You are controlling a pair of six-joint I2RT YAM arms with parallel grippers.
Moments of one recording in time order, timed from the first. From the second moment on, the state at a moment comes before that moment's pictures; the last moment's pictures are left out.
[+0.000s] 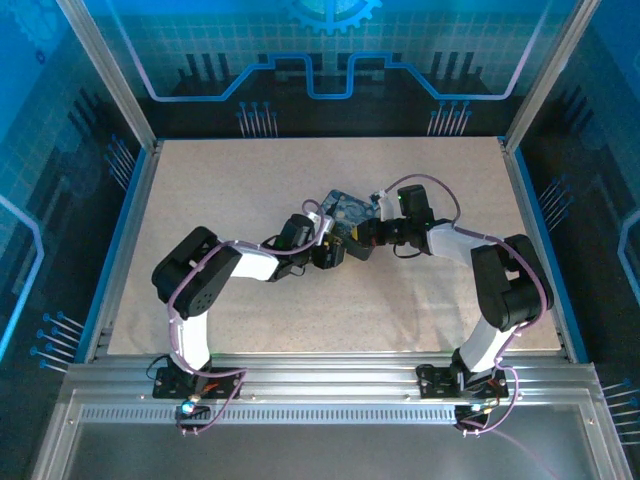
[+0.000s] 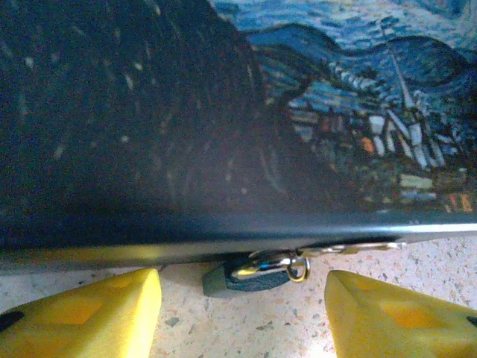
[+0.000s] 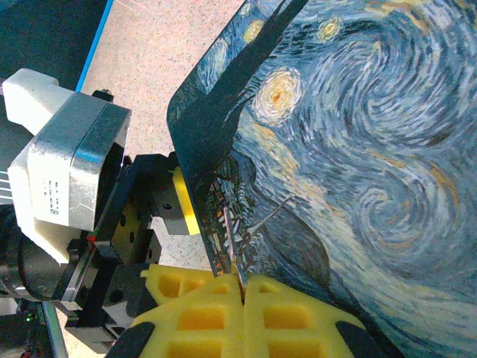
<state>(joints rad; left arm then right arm) -0.58 1.92 0.86 0.40 0.23 -0.32 0.30 1.71 0.92 -0.01 -0.68 0.32</state>
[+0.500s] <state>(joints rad) -0.58 1.95 0.90 0.40 0.22 -0.32 0.31 1.71 0.92 -0.01 -0.68 0.32</state>
